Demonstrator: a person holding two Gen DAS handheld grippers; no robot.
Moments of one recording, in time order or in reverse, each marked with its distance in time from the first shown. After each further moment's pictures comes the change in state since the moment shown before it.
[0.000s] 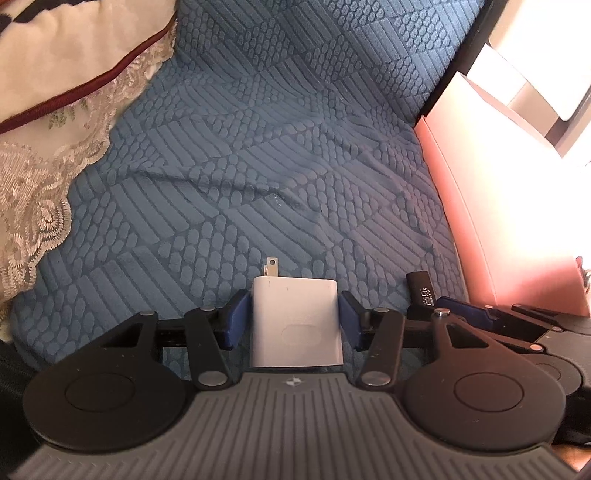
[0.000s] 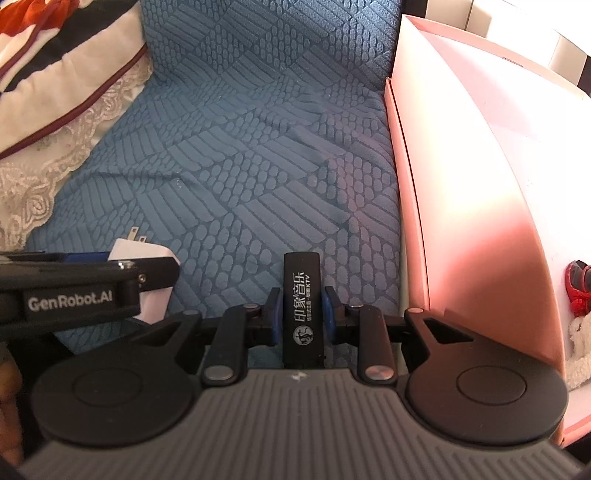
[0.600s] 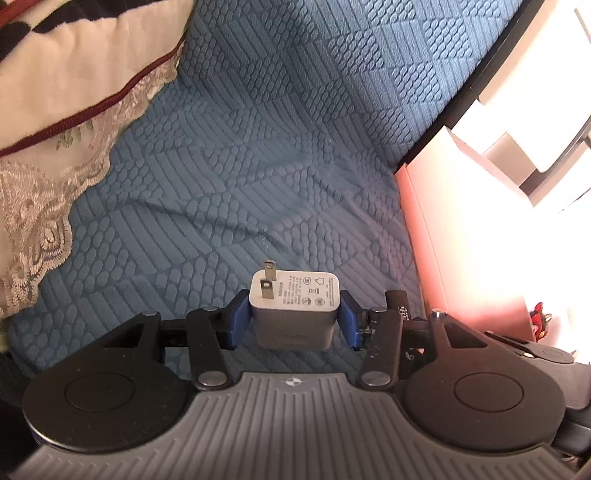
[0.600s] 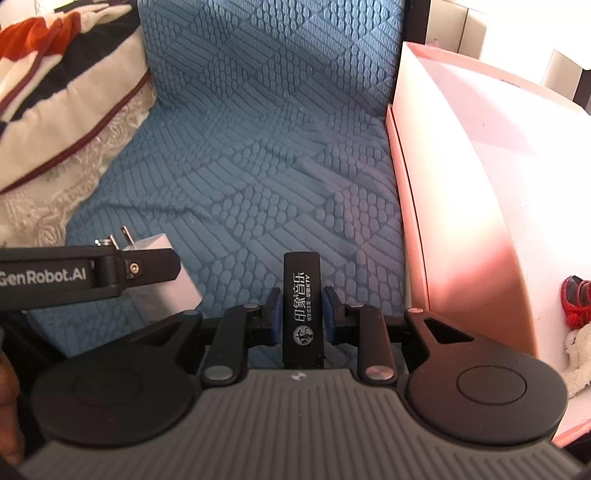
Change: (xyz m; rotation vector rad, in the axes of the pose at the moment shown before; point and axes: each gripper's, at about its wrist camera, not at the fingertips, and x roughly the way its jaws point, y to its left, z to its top) left arm -0.023 0.013 0.020 -0.088 -0.070 -0.108; right arm -0.020 0.007 0.021 0.019 -0.043 0.014
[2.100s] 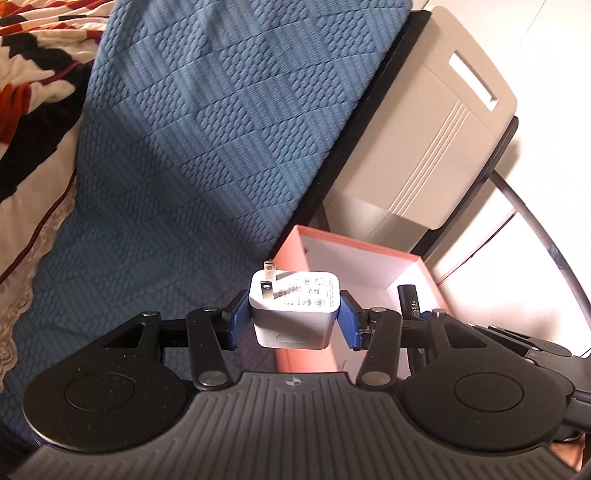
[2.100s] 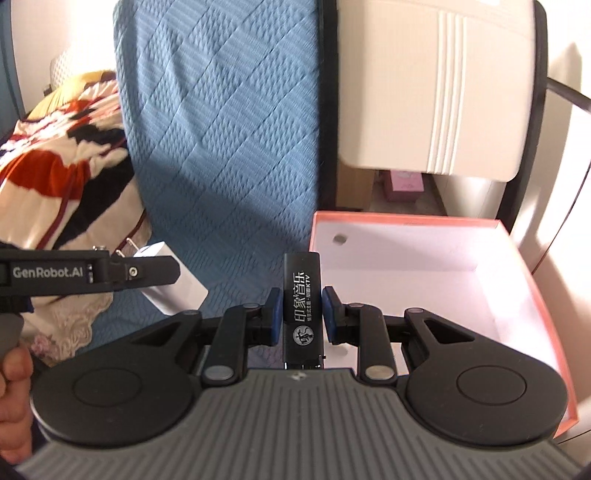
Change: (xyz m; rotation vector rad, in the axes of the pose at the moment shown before) left arm -0.074 -0.138 0.061 0.109 -0.188 -0.161; right arm -0.143 -0.100 0.063 0.012 -0.286 0.010
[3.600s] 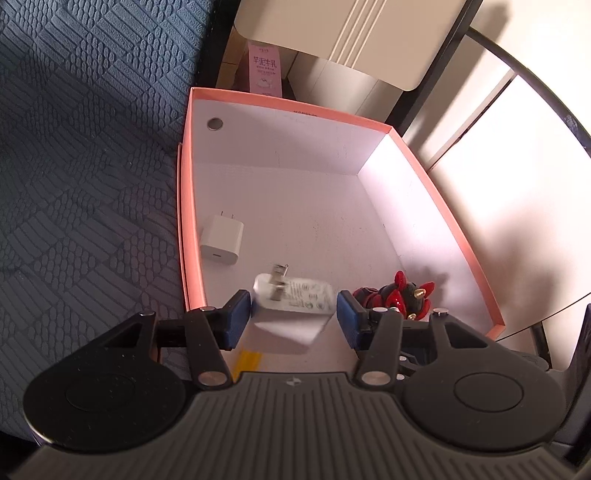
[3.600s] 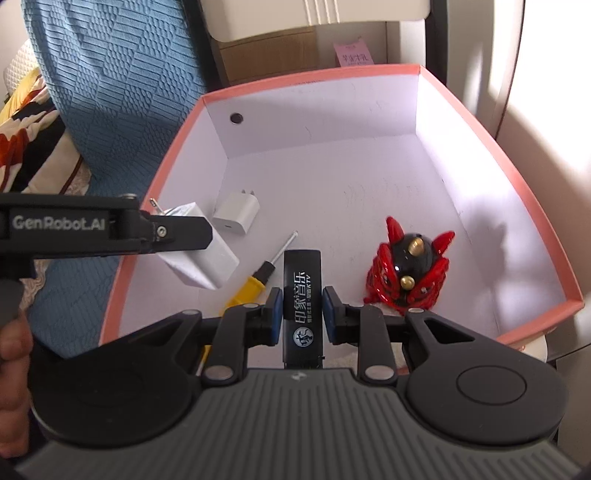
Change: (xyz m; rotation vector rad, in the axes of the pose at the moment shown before) left arm 0.119 -0.105 -0.082 0.135 0.223 0.022; right arm 0.035 -0.116 -0.106 0.175 0.241 -0.022
